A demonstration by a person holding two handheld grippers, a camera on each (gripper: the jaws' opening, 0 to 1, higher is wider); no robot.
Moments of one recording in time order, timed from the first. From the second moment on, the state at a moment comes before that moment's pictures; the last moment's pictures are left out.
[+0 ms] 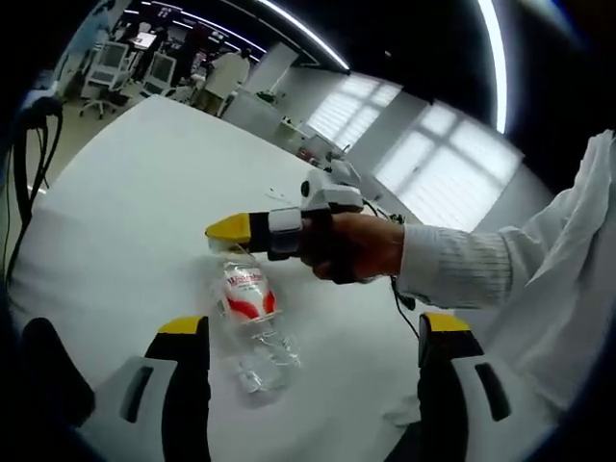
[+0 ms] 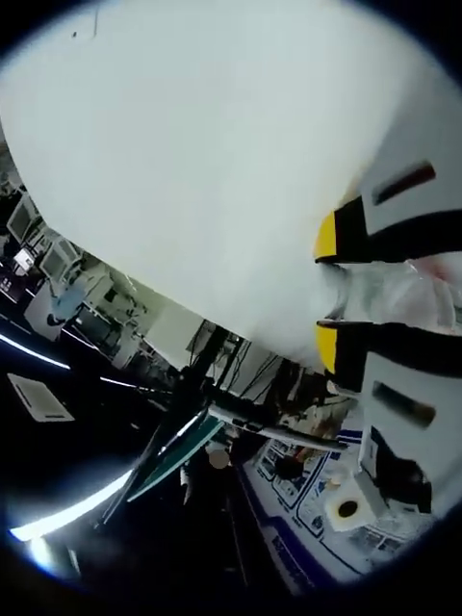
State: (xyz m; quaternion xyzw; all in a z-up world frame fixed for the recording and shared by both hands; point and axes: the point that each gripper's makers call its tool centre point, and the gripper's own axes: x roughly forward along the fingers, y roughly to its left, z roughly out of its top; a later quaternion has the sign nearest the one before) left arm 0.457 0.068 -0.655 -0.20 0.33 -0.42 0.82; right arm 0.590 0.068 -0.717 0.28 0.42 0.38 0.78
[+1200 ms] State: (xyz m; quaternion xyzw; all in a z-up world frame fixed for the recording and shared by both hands) left arm 0.484 0.061 -0.686 -0.14 0.35 -0.45 0.81; right arm 0.528 0.071 -0.642 0.14 0.30 0.46 0.82
